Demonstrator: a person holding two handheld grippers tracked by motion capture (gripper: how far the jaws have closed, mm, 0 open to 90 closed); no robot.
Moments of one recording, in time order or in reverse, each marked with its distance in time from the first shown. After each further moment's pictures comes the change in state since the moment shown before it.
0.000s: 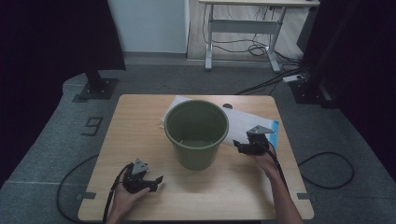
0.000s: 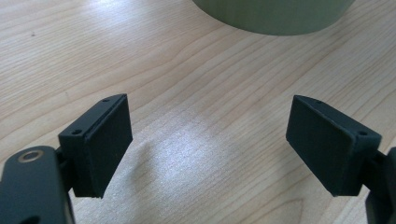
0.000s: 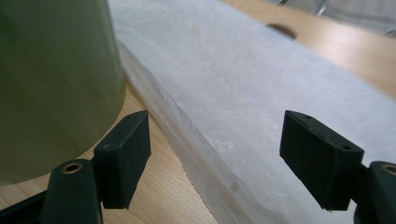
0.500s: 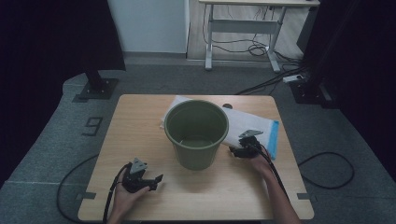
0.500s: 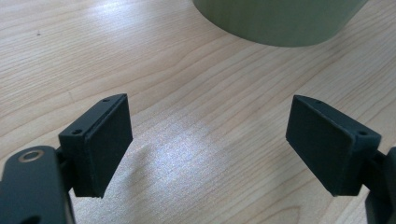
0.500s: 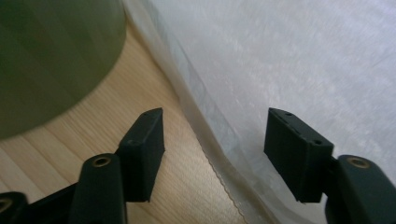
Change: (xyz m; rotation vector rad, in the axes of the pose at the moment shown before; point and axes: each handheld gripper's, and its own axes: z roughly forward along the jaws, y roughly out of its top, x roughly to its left) left arm 0.002 0.000 -0.001 -0.024 -0.007 -0.040; right arm 0.007 -0.018 0.033 0.161 0.037 -0.056
